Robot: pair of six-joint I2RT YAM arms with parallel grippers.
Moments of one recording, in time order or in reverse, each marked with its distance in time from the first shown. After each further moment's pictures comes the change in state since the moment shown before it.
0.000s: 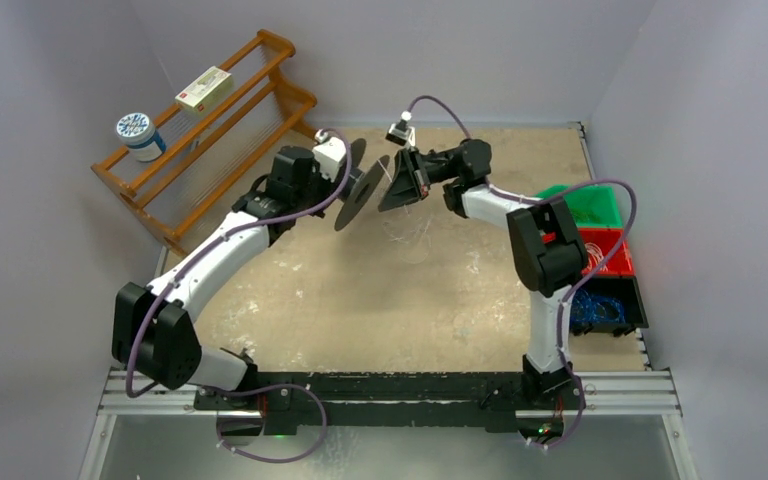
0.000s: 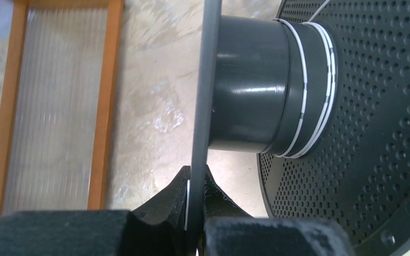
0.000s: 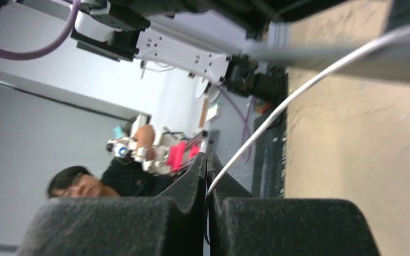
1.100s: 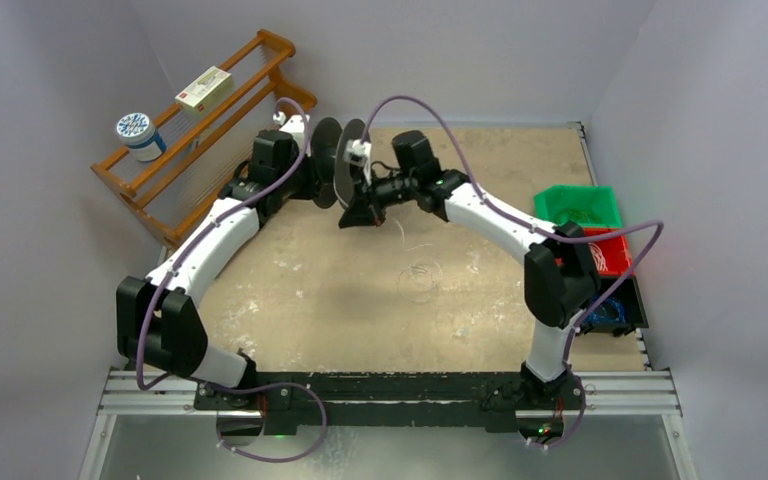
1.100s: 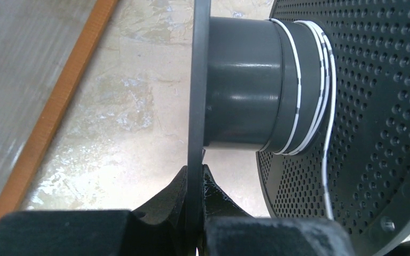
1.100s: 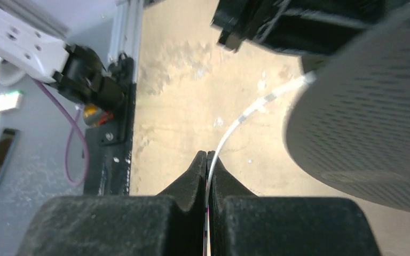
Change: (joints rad) left arm 0.139 0.069 0.082 -0.024 0.105 -0.429; right arm 0.235 -0.194 0.143 -1.449 0.538 -1.695
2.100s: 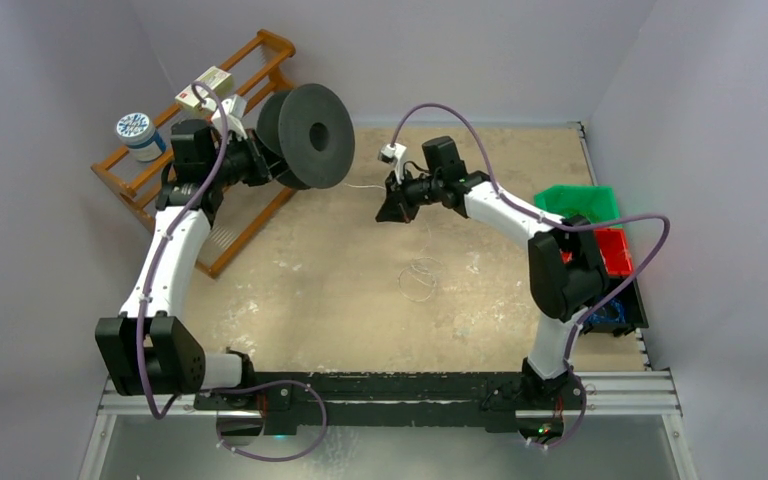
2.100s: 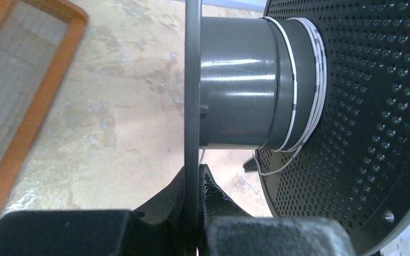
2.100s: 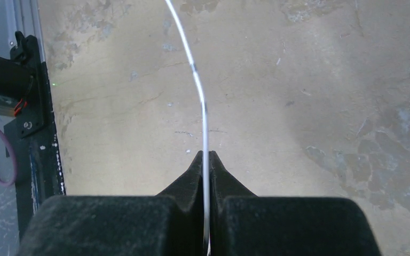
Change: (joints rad) left arm 0.346 -0.120 0.000 0.058 0.534 -0.150; right arm -0.118 0.017 -0.120 -0.087 0.176 -0.162
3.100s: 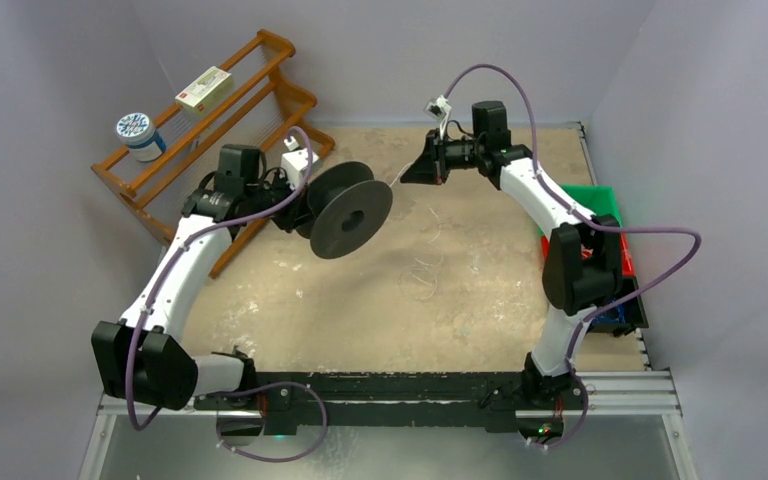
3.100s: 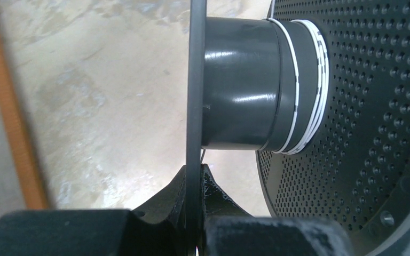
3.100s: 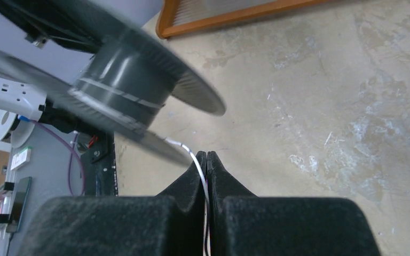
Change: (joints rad) left arm -0.213 -0.038 -0.021 -0.402 0.042 0.756; right arm -0.228 -0.005 0.119 0.029 -0.270 0.210
